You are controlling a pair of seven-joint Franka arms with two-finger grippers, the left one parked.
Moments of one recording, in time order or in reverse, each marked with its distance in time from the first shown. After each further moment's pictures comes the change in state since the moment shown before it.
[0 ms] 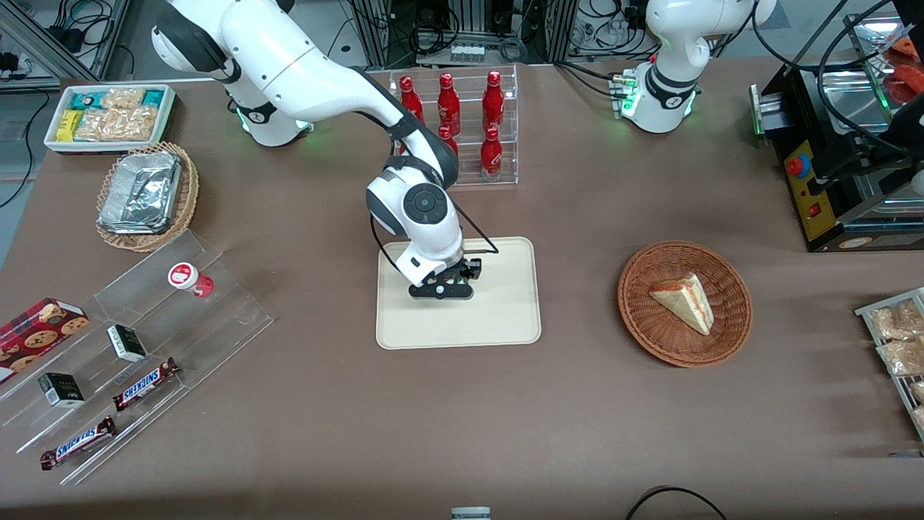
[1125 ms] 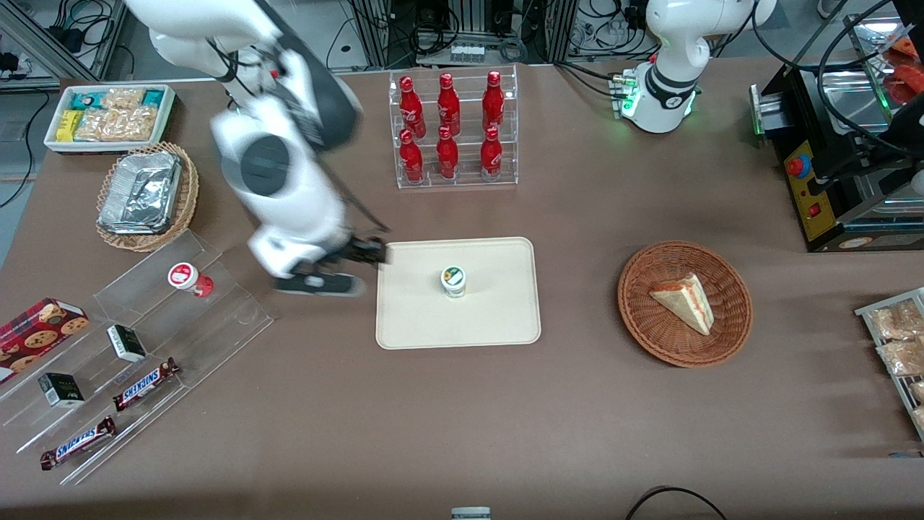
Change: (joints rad) arm -0.308 -0.467 -0.011 0.023 0.095 -0.617 -0.328
